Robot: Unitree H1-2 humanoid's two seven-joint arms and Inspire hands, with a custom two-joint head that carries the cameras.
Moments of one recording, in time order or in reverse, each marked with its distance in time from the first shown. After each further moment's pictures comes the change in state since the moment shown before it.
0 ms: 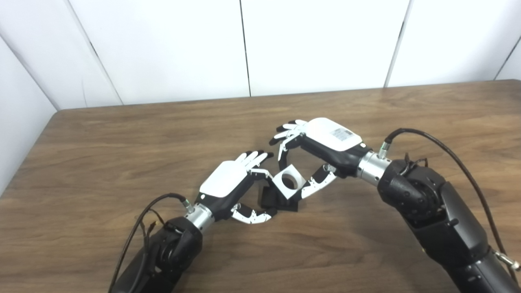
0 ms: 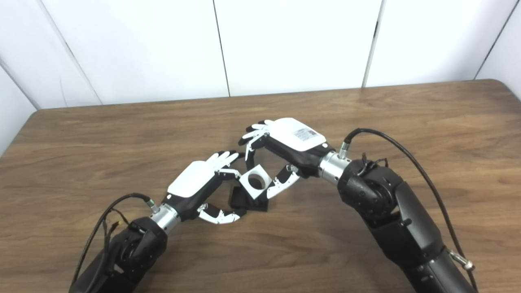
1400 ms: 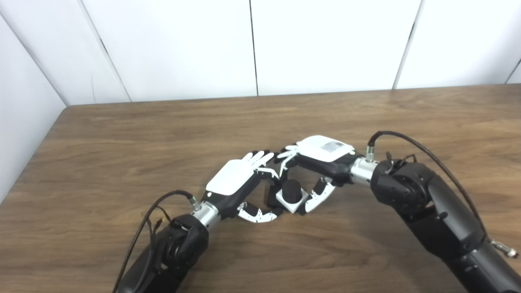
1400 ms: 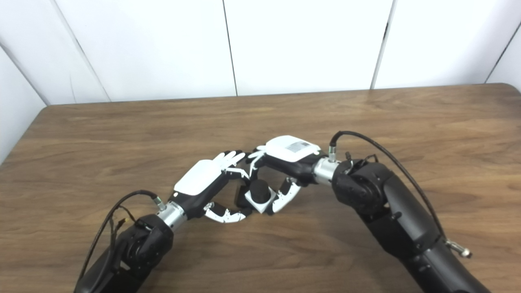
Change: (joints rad) left arm 0.002 -0.007 -0.003 -0.022 0.000 0.037 -0.025; right arm -0.071 -0.040 0.098 0.089 -0.086 0.073 0.191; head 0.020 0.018
